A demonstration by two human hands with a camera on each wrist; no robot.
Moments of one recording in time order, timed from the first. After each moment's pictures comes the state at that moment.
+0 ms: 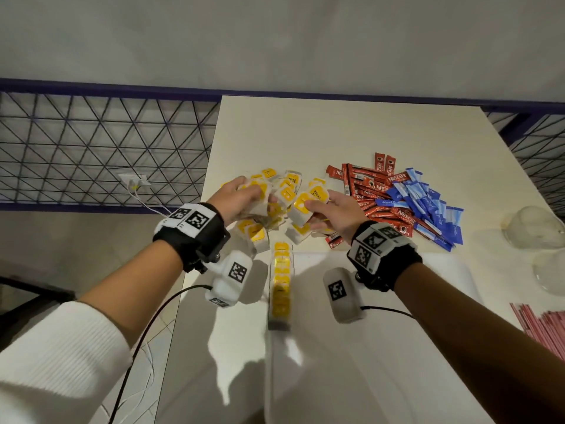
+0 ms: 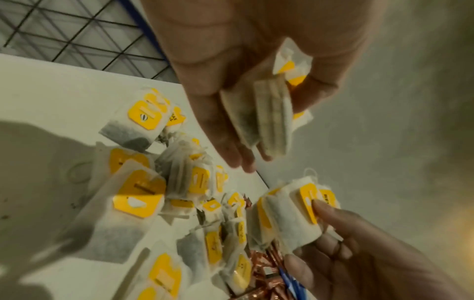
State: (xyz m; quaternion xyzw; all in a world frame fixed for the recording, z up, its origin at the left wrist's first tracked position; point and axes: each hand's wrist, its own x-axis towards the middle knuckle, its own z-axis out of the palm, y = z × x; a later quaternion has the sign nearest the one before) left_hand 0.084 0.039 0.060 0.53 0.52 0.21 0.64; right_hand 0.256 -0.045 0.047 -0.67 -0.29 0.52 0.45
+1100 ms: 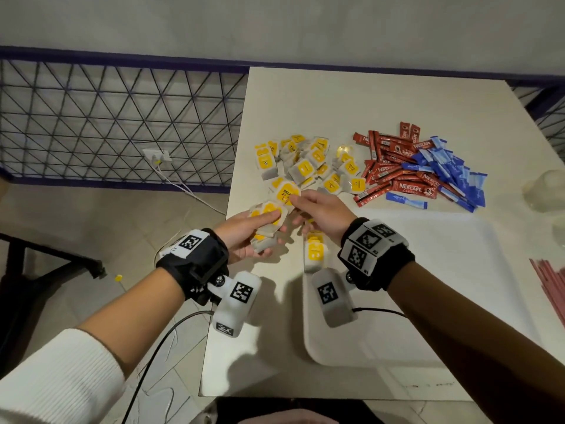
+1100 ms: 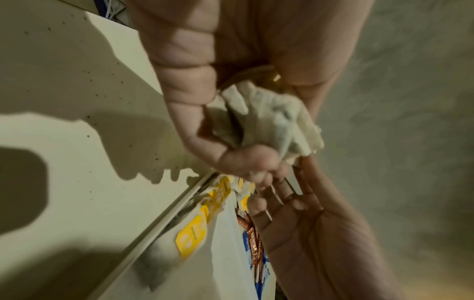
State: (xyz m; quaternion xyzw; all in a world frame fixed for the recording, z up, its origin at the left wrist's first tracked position) left_hand -0.009 -0.057 0.037 0.37 0.45 0.14 0.80; right_hand 0.148 -0.096 0.048 -0.64 -0.36 0.56 0.38
